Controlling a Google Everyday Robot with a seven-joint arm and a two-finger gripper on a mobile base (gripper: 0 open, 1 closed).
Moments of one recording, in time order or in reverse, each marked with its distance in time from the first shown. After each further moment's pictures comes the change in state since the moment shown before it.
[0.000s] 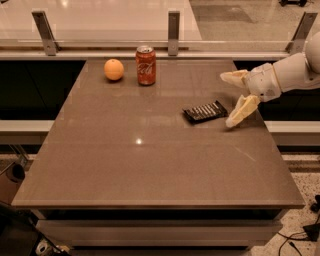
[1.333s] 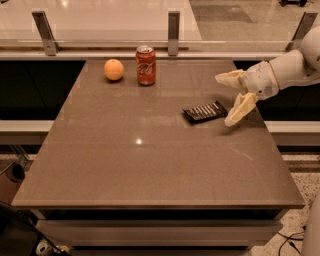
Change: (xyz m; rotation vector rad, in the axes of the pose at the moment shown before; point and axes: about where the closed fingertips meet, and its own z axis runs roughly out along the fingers) arm -0.014 0.011 0.005 -0.093 -0.036 0.041
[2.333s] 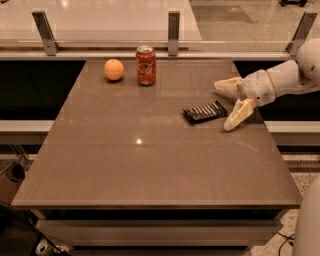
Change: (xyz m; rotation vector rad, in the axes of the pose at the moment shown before) arm 0.020 -0.003 0.013 -0.030 -0.052 0.036
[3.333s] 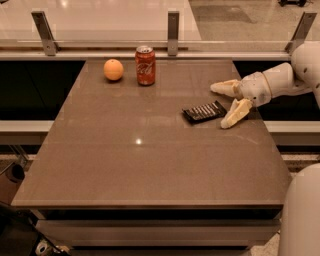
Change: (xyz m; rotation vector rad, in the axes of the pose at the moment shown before) arm 0.013 -0.010 0.010 -0.037 -0.021 0.045
